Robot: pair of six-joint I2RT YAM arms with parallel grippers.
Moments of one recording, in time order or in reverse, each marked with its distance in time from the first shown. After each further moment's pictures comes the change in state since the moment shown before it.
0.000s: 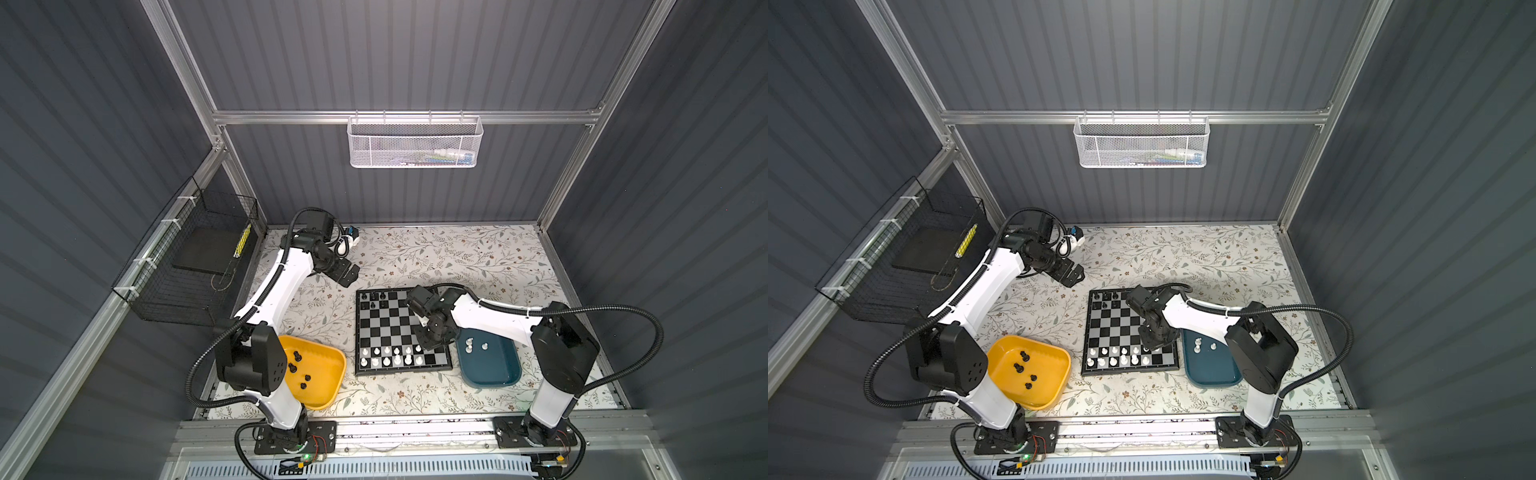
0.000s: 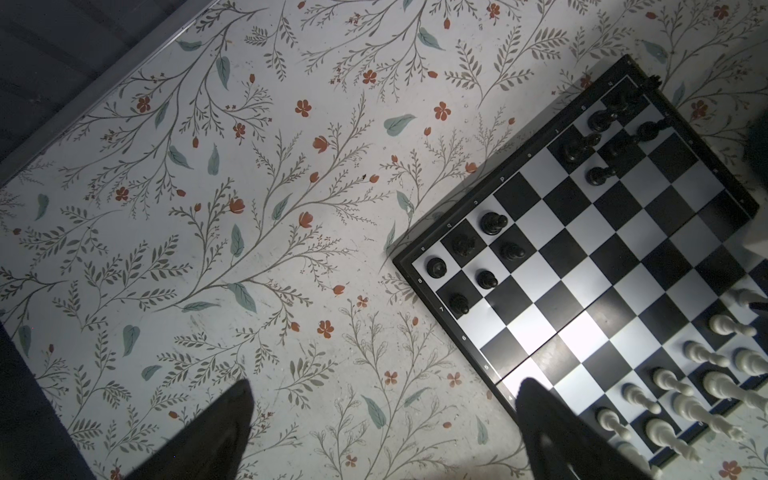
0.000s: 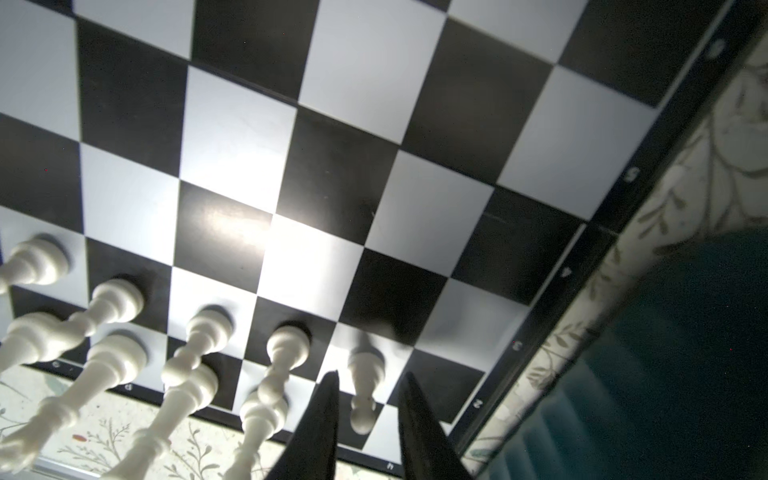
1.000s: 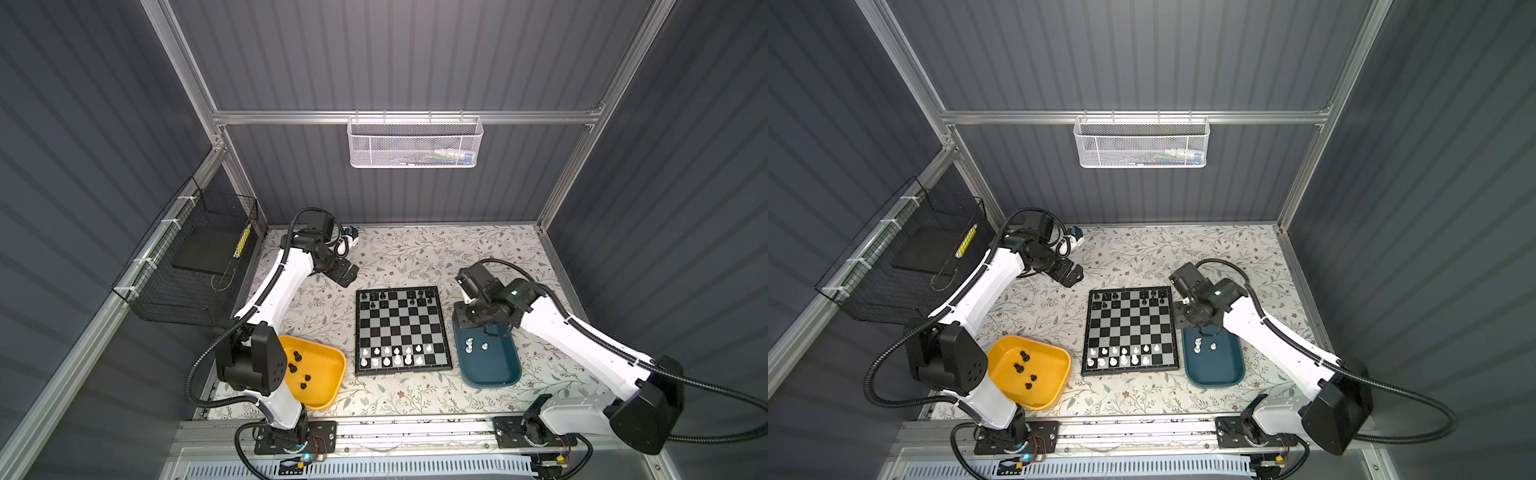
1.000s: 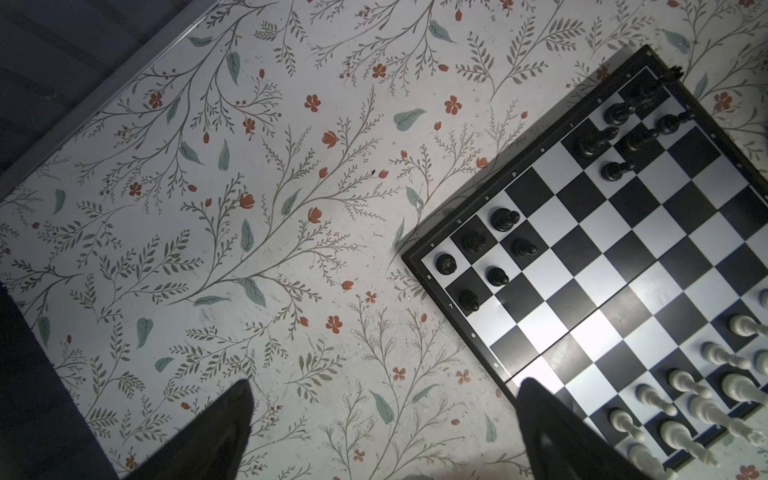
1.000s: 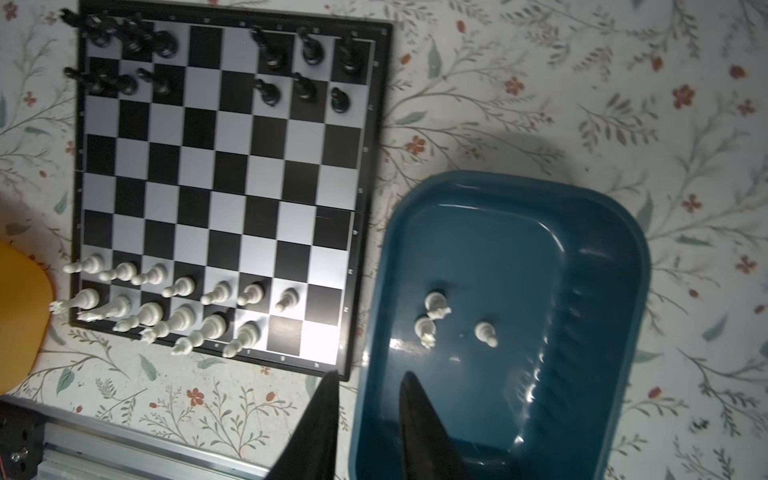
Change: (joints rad) left arm -0.001 0.000 0.000 0.000 -0.029 0.005; right arm -0.221 -0.486 -0.076 -0.150 0.096 0.028
